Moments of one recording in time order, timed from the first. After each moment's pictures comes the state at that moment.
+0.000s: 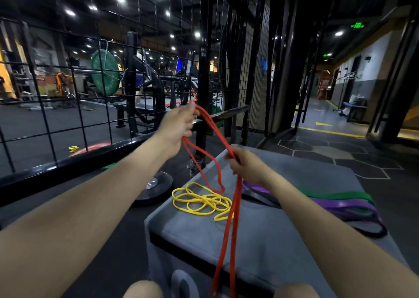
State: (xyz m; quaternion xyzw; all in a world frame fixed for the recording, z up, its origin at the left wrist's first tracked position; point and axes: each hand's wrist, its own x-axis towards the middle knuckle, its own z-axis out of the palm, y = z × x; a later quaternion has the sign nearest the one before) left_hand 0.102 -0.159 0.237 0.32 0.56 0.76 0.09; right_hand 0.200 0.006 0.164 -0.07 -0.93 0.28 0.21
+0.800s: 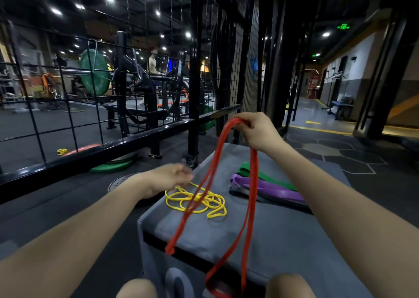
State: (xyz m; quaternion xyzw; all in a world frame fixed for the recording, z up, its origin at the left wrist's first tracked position) left_hand 0.096 -0.184 0.144 0.39 0.78 0.43 0.24; right_hand 0.233 0.007 0.235 -0.07 -0.89 0.27 0.37
